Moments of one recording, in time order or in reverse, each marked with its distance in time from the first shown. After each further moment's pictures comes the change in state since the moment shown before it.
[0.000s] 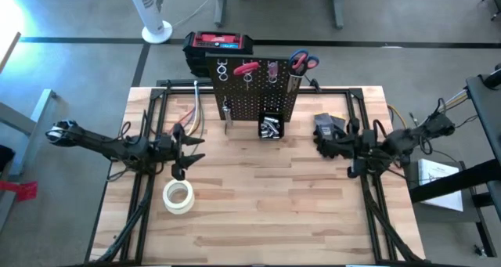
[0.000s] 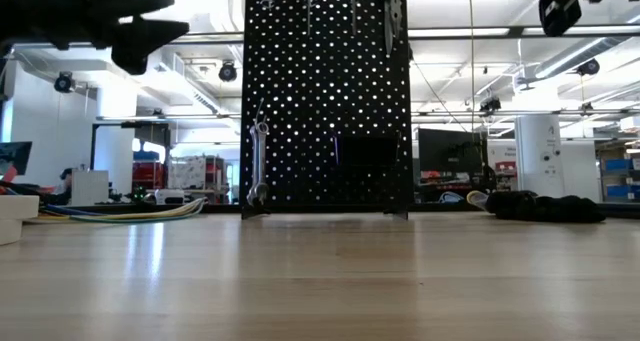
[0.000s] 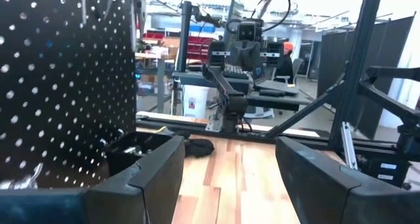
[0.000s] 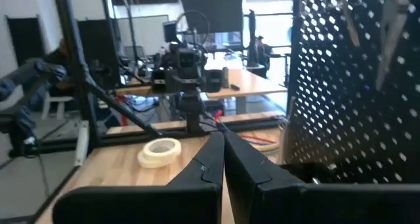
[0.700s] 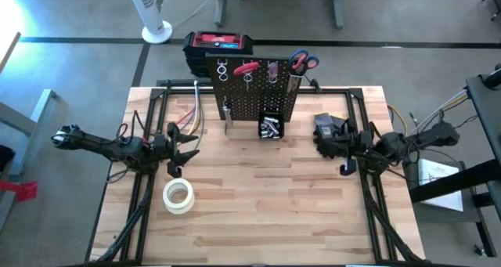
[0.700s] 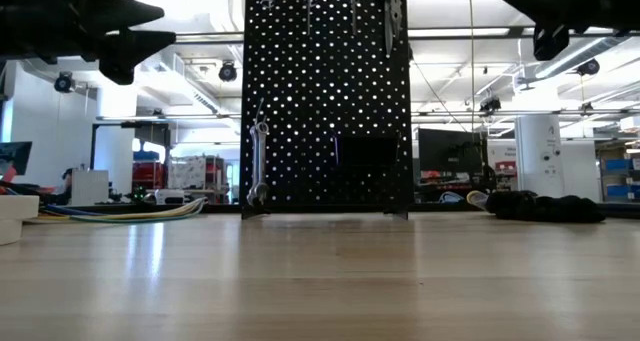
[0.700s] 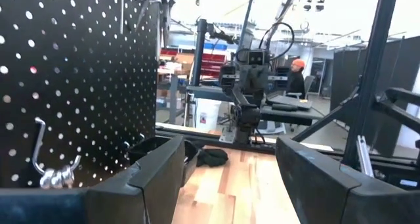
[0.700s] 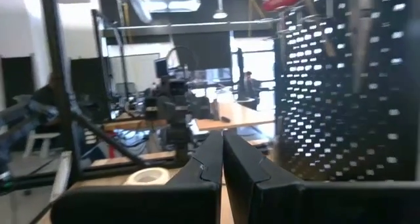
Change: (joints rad) left arm 0.002 -0.184 -0.096 -0.015 -0.055 0.032; right arm -0.157 -0.050 -0.237 0.382 -0.123 -0.075
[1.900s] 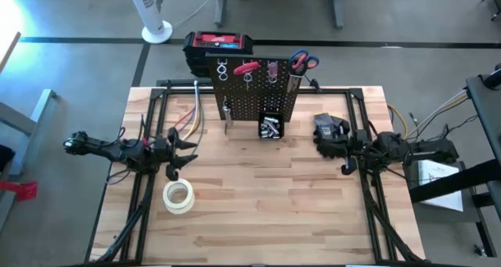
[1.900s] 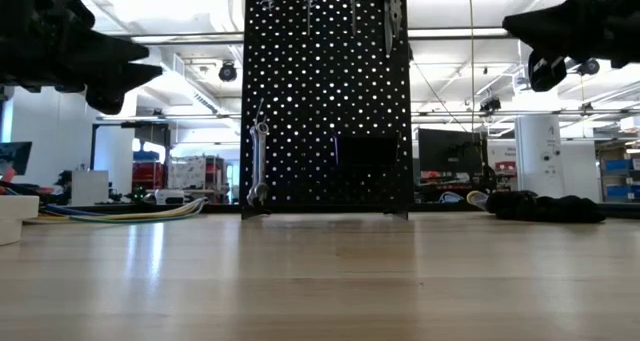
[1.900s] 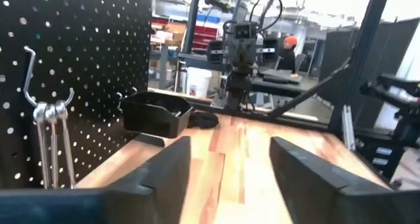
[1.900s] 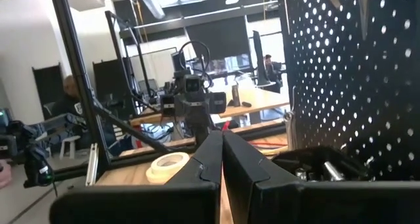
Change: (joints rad) left arm -0.007 -0.275 -0.070 -0.331 0.040 -0.104; right arm -0.224 -0.179 -0.095 -0.147 -0.295 0.201
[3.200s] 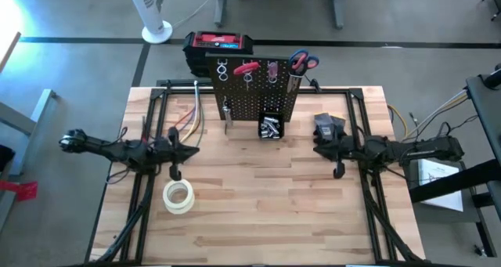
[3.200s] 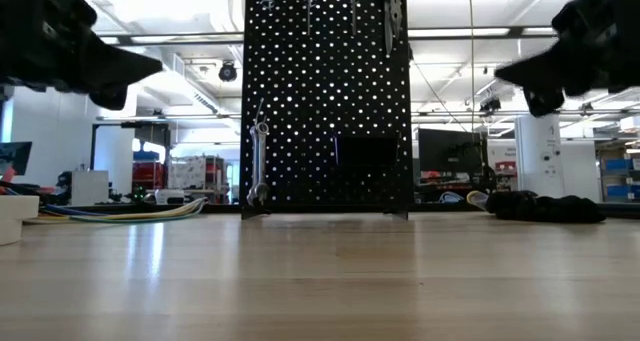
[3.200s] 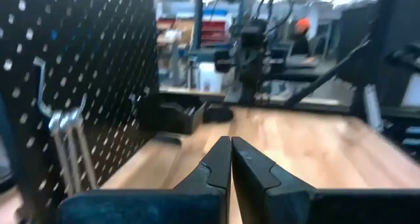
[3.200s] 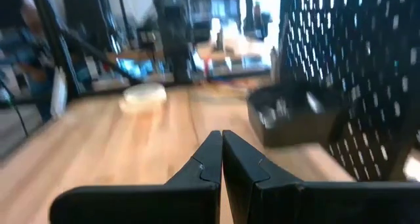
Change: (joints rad) left arm 0.000 0.105 -0.001 0.081 -0.035 0.101; right arm 0.000 0.112 -0.038 -0.077 0.024 -0.069
